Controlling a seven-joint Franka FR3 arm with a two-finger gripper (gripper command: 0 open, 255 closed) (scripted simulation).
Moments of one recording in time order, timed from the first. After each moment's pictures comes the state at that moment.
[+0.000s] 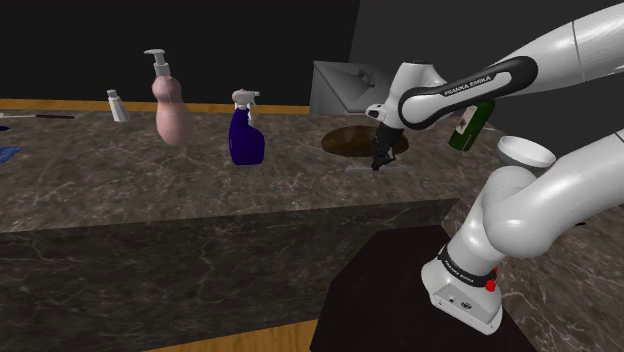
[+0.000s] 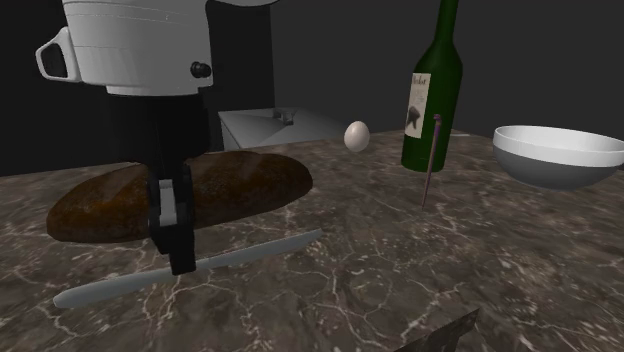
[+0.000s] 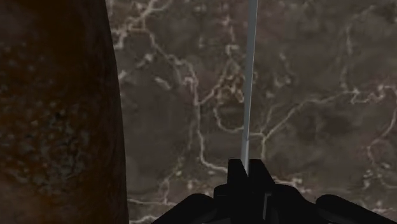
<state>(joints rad) 0.19 -0.49 -0.48 -2.75 -0.24 2.31 -1.03</state>
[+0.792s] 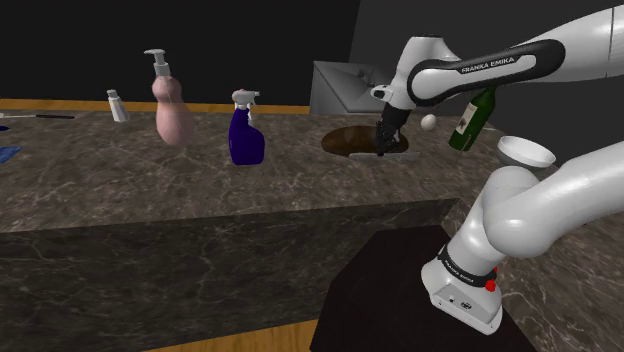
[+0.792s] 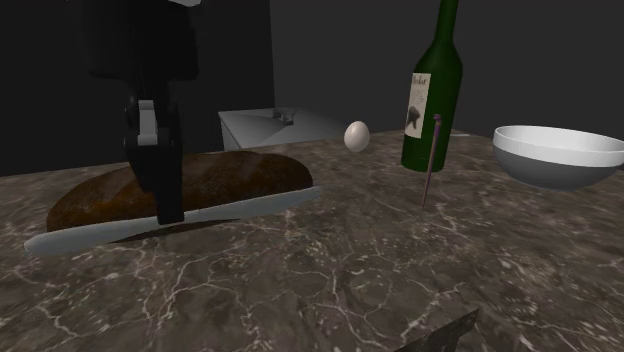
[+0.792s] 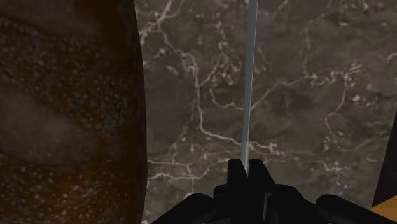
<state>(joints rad) 0.18 -0.59 -0.43 -2.66 -0.23 2.12 -1.01</state>
